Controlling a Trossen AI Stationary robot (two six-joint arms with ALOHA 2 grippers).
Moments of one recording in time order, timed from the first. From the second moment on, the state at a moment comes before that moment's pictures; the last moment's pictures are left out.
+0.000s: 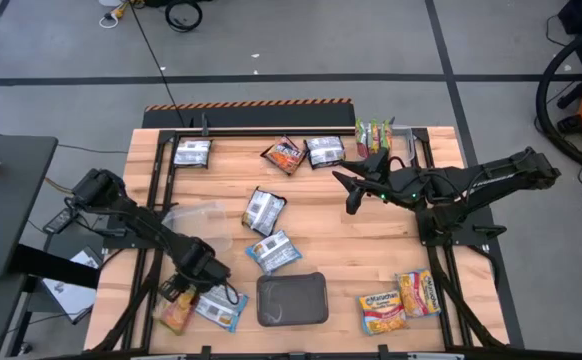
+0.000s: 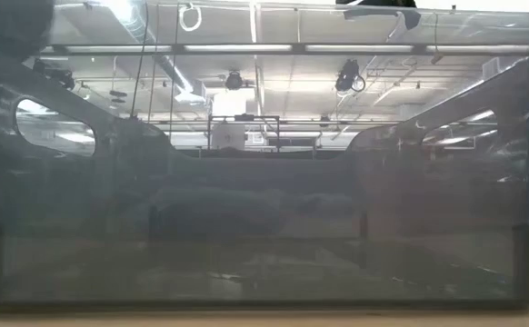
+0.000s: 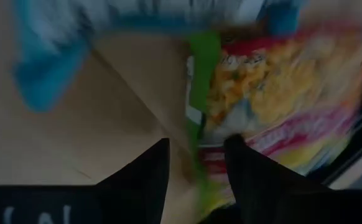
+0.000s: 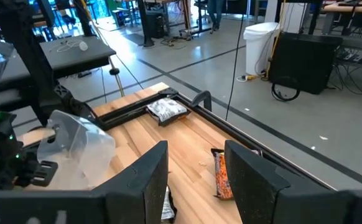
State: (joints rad) left arm -0.57 1.55 0.76 -0.87 0.38 0.07; right arm 0.20 1.06 0.94 -0.17 0.74 0.32
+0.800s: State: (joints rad) left arm -0.57 1.54 0.95 -1.09 0.47 -0.16; right arm 0.19 1.06 0.94 -0.19 0.74 0.32
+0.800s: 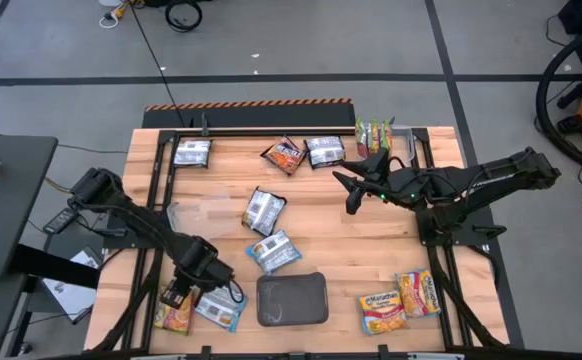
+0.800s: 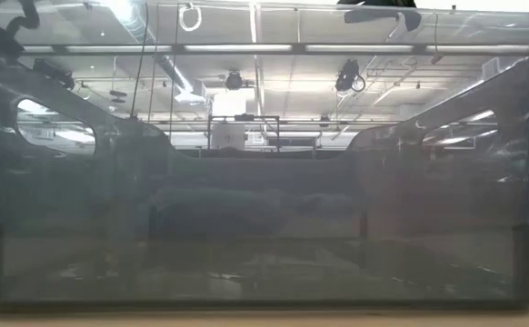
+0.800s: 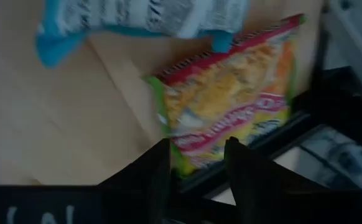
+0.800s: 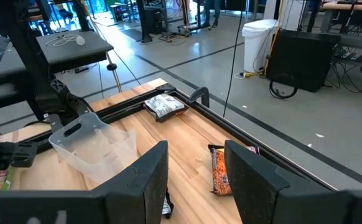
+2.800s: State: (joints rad) left arm -0.16 1.35 1.38 -1.40 0.18 -0.01; right arm 0.22 1.63 1.50 -0.21 0.23 -0.06
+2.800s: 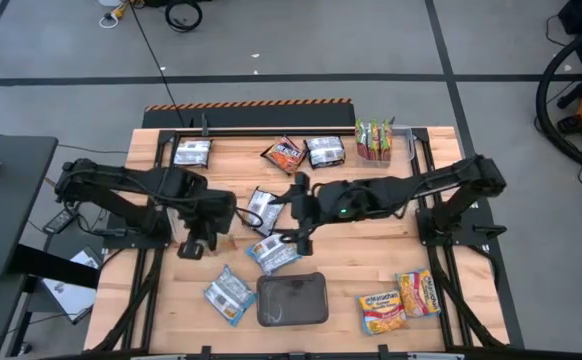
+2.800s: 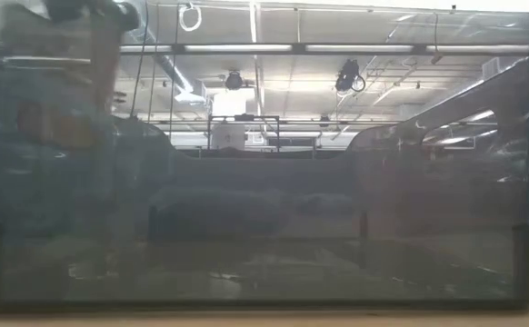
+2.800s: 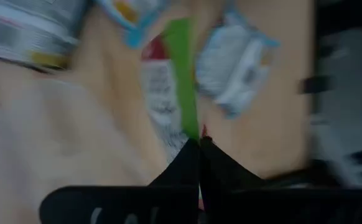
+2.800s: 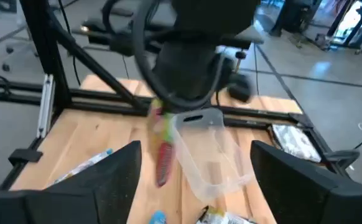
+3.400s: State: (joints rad) left arm -0.10 1.39 1.38 -0.78 -0.03 0.17; right arm 0.17 1.70 1.50 -0.29 0.19 0.01
